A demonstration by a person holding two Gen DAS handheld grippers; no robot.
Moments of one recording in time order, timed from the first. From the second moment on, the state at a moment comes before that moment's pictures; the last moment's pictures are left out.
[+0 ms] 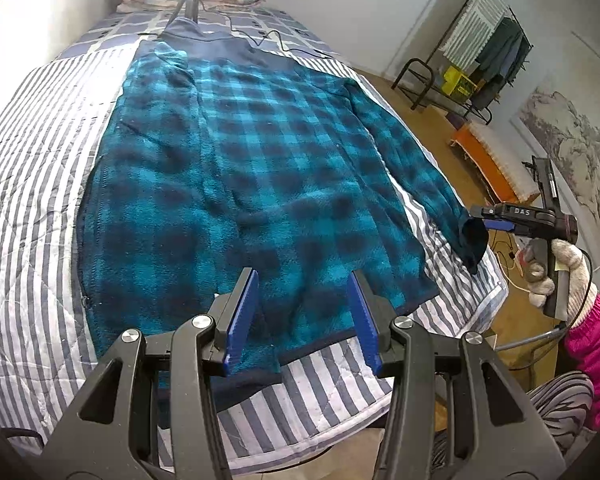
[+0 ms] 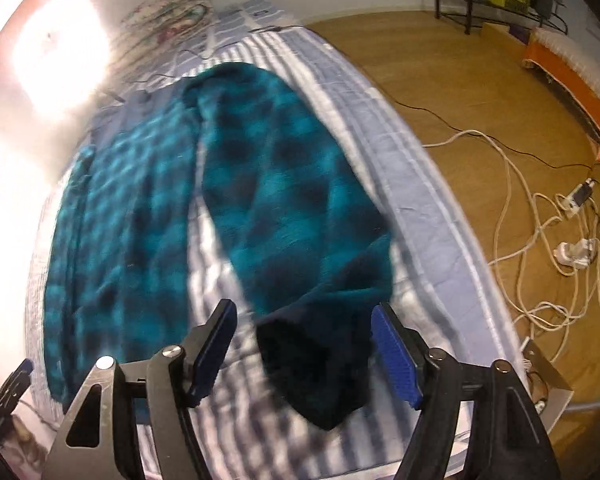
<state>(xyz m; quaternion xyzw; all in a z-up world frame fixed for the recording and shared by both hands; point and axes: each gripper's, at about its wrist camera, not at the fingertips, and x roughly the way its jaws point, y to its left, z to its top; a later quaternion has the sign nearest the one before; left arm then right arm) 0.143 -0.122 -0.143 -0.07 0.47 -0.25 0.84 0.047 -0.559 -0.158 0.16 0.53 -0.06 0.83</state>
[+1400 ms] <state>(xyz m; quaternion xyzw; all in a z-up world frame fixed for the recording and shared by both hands) 0.144 -0.087 -0.137 -0.13 0.47 -0.24 0.84 0.030 -0.339 -0.108 0.03 0.49 0.26 0.83</state>
